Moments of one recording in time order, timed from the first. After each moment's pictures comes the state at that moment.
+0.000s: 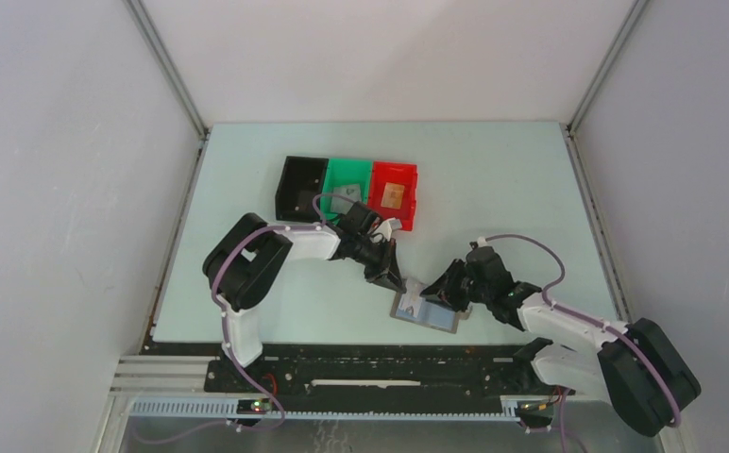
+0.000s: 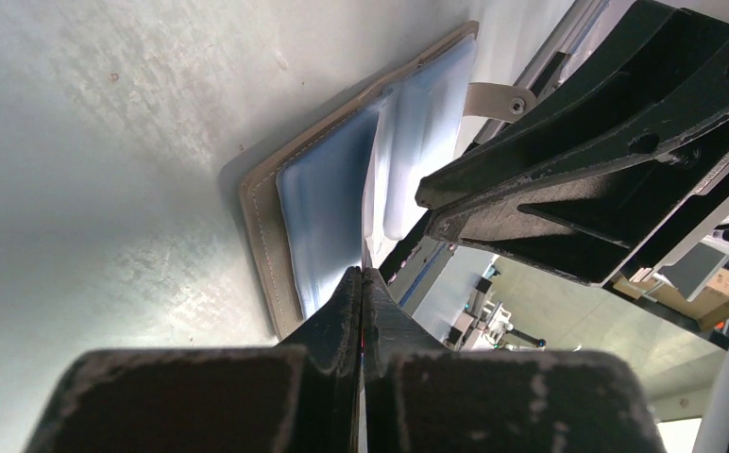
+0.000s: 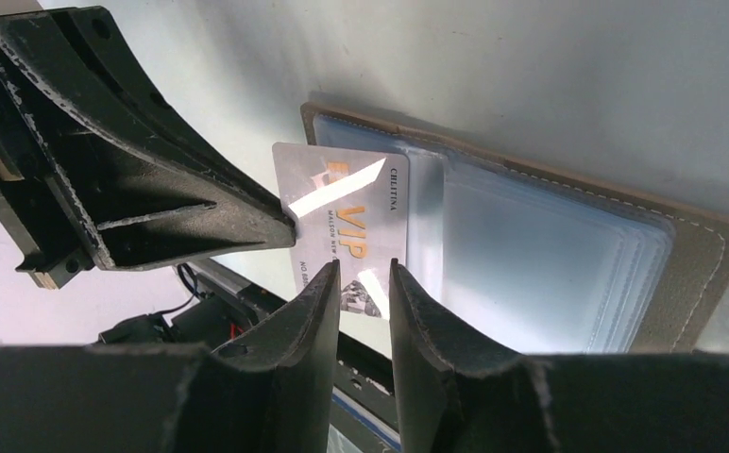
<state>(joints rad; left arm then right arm) -0.69 1.90 1.02 -0.13 0.81 -0.70 0.57 1.07 0.31 0.00 -0.25 1.16</state>
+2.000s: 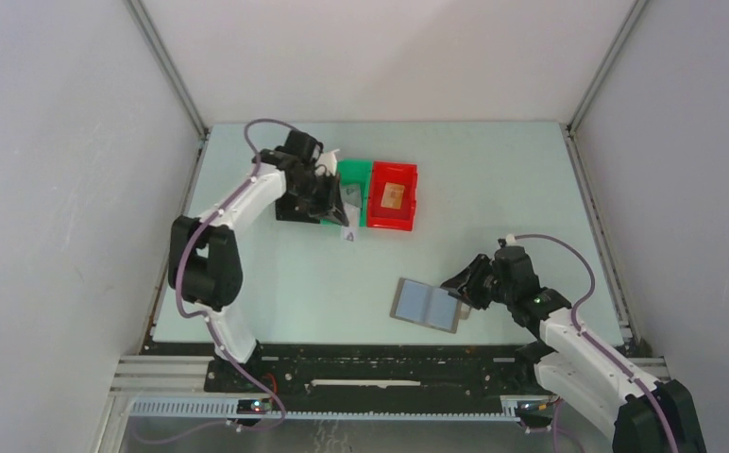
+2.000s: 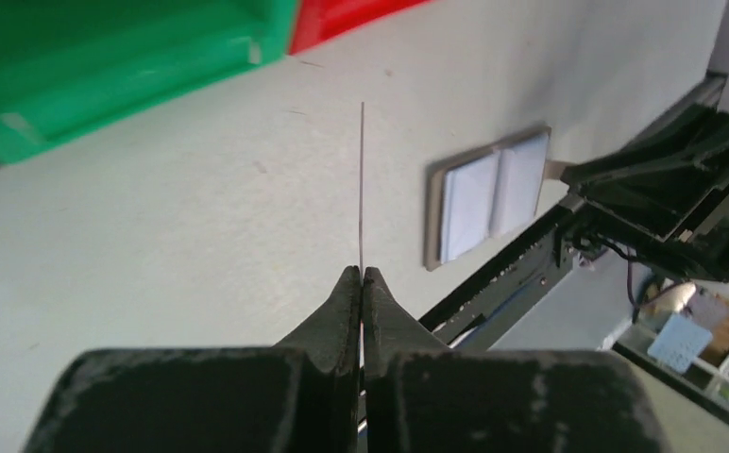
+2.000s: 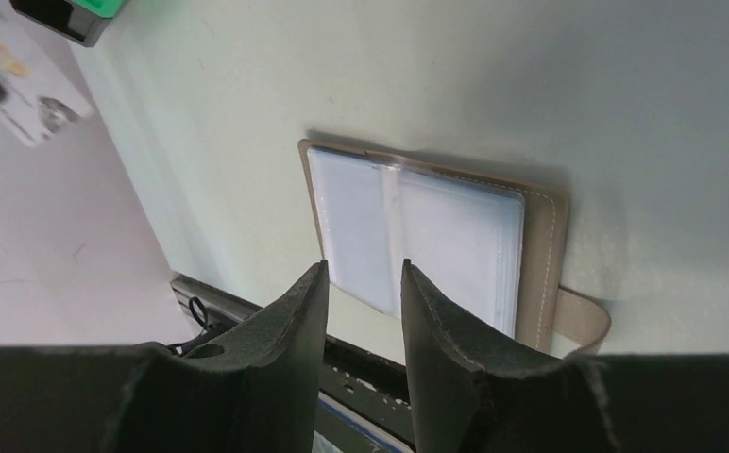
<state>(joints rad) -0.33 1.79 1.46 -0.84 0.59 -0.21 0.39 0.81 0.32 -0.24 -0.27 1.06</state>
